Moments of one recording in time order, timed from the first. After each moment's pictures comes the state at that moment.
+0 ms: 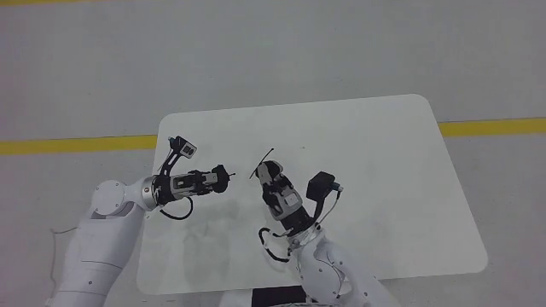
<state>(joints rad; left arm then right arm) 1.41 -1.02 -1.42 -1.42 -0.66 -0.34 -1.39 -1.70 -1.44 0.86 -1.80 -0.89 -0.13 -0.34</state>
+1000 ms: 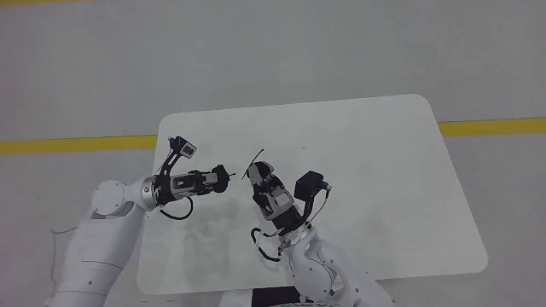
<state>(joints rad) 1.41 -1.02 -1.42 -1.42 -0.66 -0.34 -1.39 -1.66 -1.44 0.82 -1.77 -0.89 -0.10 -0.35</state>
